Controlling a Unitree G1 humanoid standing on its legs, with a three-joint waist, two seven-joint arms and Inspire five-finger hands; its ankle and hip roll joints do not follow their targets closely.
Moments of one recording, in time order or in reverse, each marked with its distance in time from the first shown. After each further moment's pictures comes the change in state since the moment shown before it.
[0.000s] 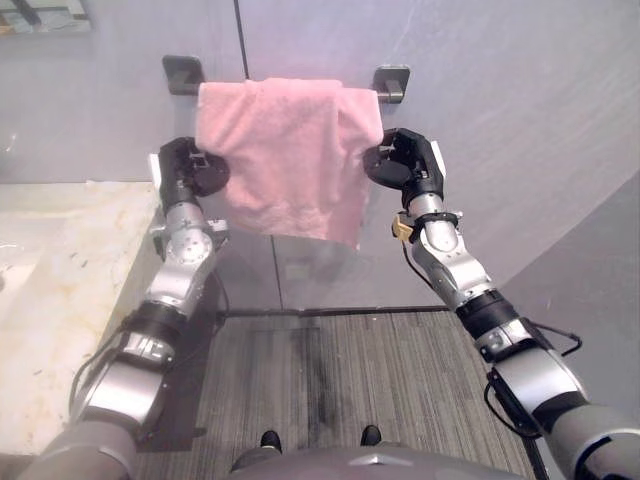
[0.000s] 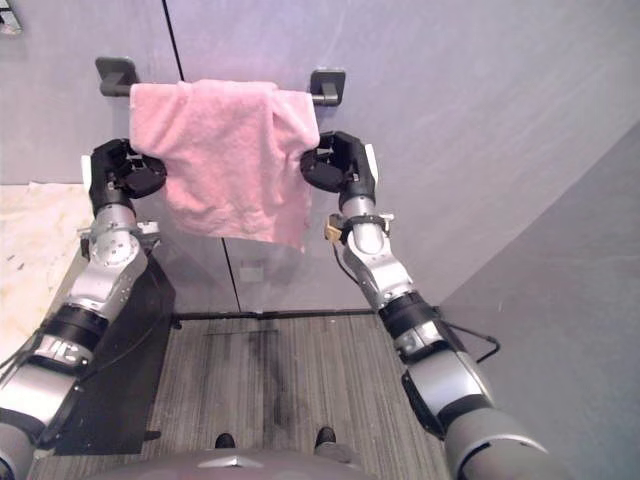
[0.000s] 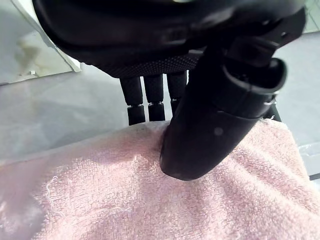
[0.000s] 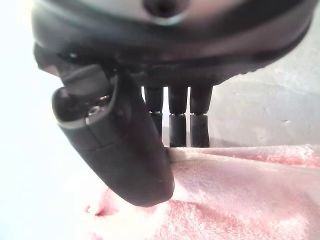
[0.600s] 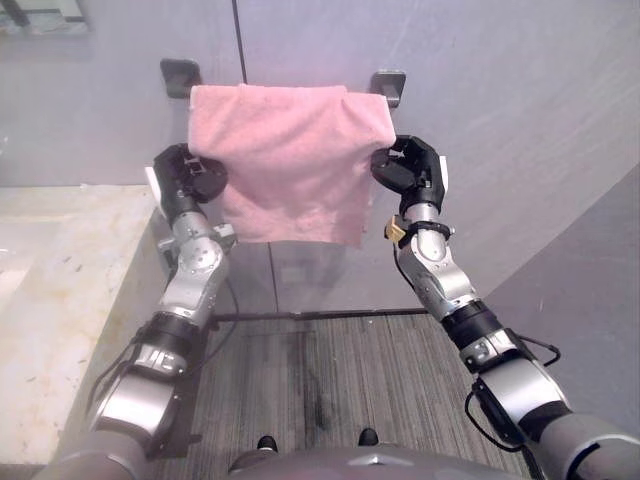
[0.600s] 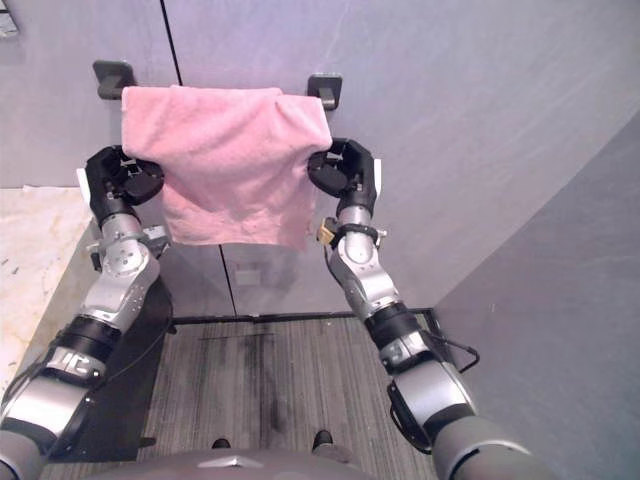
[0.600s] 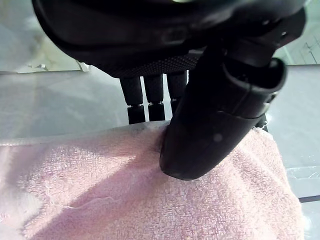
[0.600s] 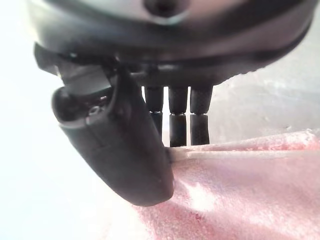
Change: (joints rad) left arm 0.030 -0.066 0.018 -0.040 0.000 -0.032 0.108; right arm 0.031 0.084 -0.019 -0.008 0.069 -0.042 -0.160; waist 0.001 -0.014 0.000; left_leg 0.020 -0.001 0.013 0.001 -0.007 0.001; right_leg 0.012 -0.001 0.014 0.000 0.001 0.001
